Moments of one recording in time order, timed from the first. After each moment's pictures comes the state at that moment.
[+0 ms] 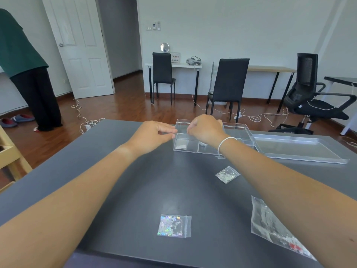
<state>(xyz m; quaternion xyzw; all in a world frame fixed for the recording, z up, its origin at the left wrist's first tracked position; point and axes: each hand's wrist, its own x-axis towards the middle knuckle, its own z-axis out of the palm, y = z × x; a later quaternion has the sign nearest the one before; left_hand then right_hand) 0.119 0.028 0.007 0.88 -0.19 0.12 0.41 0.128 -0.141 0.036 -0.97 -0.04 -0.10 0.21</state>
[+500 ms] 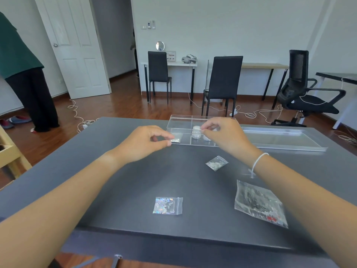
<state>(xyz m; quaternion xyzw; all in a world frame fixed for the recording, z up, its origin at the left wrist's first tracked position) 0.058 0.027 0.014 0.89 -0.23 0.08 0.40 0.059 -0.204 0.027 -0.90 -0.11 -0.16 0.40</state>
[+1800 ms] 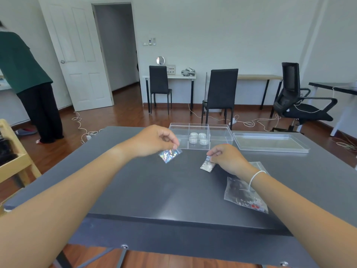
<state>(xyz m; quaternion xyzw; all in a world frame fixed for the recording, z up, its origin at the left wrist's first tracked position) 0.020 0.004 0.058 0.89 -0.23 0.00 0.40 0.022 -0.224 0.003 -0.90 -0.01 -0.02 0.42</state>
